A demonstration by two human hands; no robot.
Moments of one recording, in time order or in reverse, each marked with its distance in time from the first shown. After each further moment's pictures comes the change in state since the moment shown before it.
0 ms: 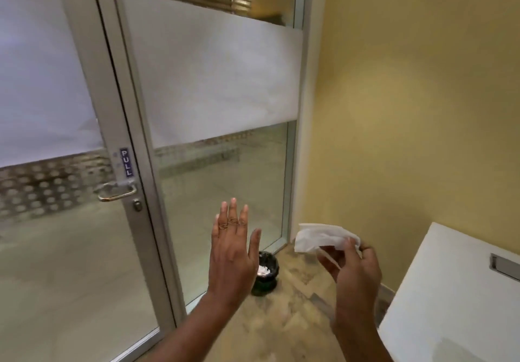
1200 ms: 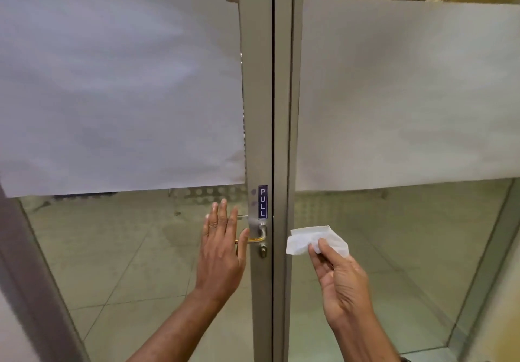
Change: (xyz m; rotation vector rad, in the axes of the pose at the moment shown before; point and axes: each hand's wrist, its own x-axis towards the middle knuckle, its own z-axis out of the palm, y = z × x) left_hand 0.183 -0.361 -0.076 0.602 0.208 -0.372; right_hand 0.071 0.184 0.431 0.310 -0.684 0.720
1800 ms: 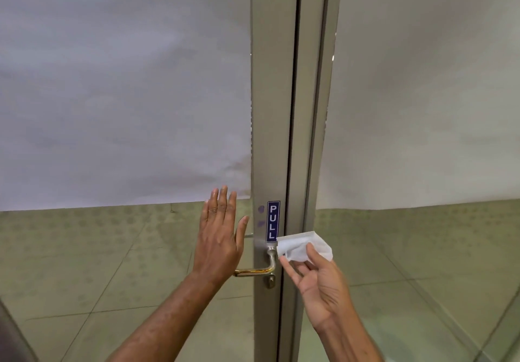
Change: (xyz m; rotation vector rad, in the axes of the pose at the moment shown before) left_hand 0.128 -0.083 0.112 0.057 0.008 0.039; right_hand 0.157 0.083 0.057 0.013 -0.088 0.197
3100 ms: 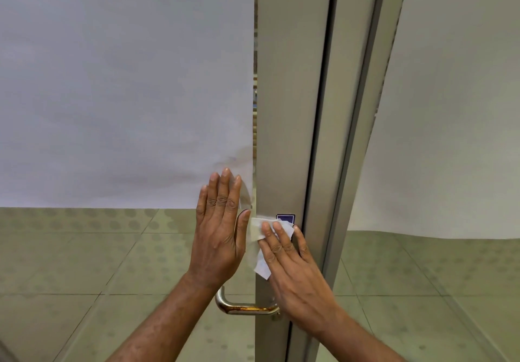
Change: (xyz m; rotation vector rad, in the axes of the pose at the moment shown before) left_hand 0.061 -0.027 0.091 -0.017 0.269 0.121; right_hand 0.195 0.047 -0.028 -2.163 -0.715 -1.494
